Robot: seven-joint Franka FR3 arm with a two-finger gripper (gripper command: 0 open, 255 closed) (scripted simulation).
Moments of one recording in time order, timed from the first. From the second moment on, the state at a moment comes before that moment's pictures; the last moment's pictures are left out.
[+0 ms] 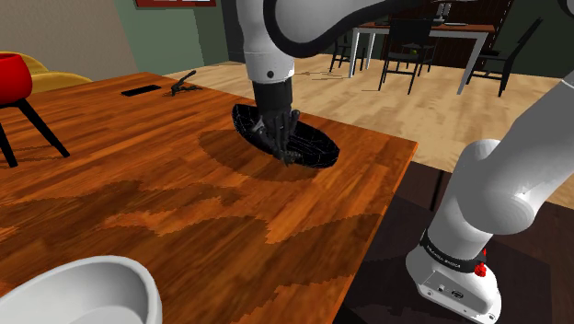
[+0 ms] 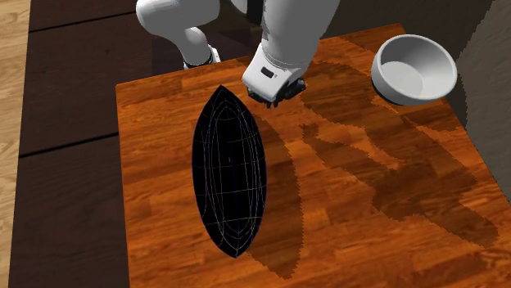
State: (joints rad) arm 0.18 -0.33 0.33 -2.17 0.09 1.79 0.46
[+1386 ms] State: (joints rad) arm 0.14 -0.25 0.29 -1.86 0.05 1.56 0.41
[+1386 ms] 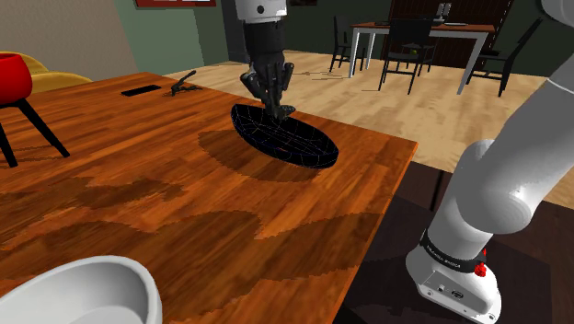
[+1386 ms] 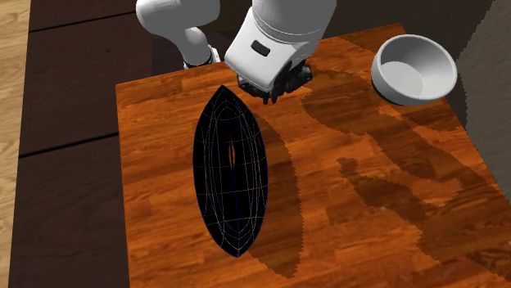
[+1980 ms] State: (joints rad) arm 0.08 0.02 0.24 -1.57 -0.03 1.52 0.31
